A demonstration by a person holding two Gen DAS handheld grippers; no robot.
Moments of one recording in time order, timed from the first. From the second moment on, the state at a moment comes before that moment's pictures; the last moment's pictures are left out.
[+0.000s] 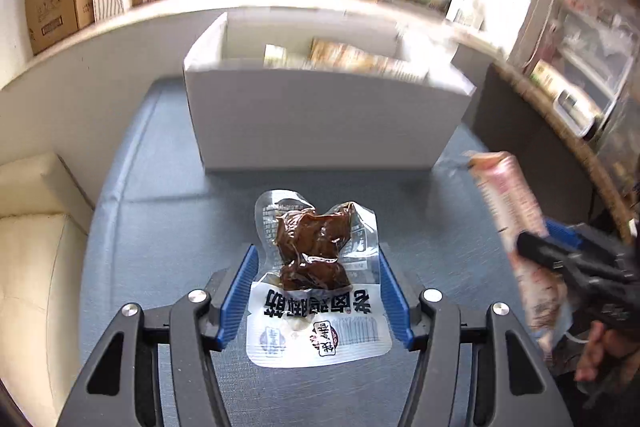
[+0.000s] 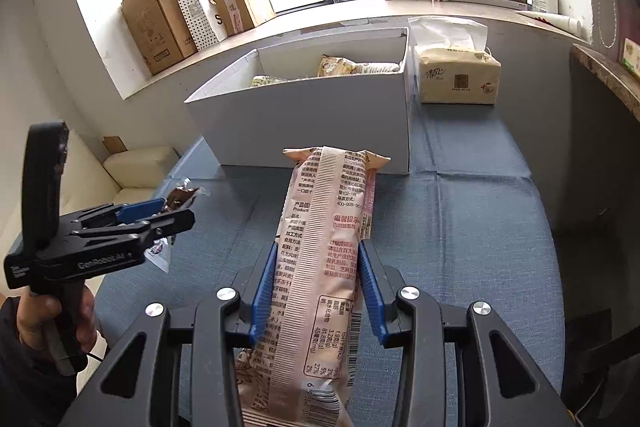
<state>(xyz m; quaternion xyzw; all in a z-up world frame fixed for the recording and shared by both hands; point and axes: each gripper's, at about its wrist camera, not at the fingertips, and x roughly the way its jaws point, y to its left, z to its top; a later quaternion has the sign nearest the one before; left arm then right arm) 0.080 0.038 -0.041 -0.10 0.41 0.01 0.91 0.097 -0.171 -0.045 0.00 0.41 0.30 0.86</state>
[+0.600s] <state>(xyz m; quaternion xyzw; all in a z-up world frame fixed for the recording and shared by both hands) 0.228 0.080 0.070 -0.08 0.36 0.03 0.93 0.235 -0.103 0.047 -0.01 0.34 0.32 0.88</state>
